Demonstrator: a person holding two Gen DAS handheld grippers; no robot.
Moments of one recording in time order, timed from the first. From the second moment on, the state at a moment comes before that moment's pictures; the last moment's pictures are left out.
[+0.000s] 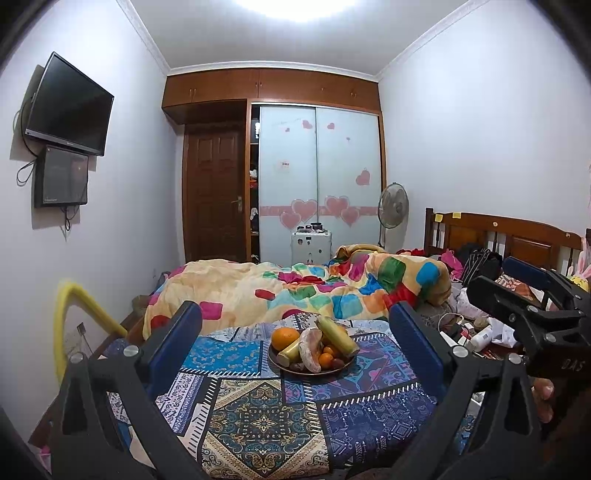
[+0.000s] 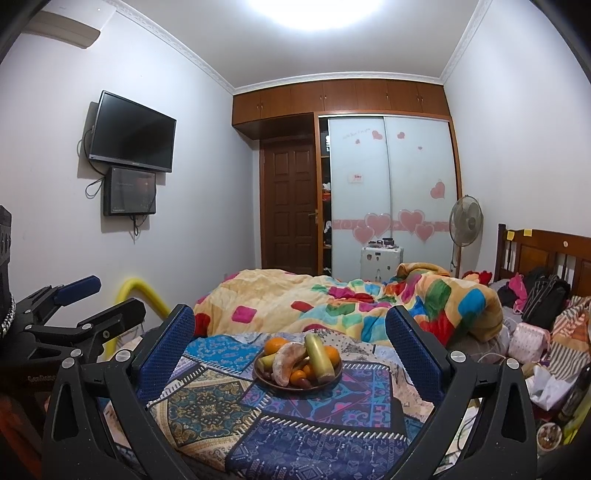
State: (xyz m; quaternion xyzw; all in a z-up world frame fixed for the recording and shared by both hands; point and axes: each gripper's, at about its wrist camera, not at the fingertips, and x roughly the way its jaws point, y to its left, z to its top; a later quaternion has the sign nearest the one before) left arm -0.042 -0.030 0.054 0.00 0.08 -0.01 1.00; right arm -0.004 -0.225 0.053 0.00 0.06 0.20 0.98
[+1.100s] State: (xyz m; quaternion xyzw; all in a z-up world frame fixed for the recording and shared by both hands) left arm -0.036 -0.029 0.054 0.00 0.09 -0.03 1.00; right arm -0.001 -0.225 0.053 0.01 0.07 0.20 0.98
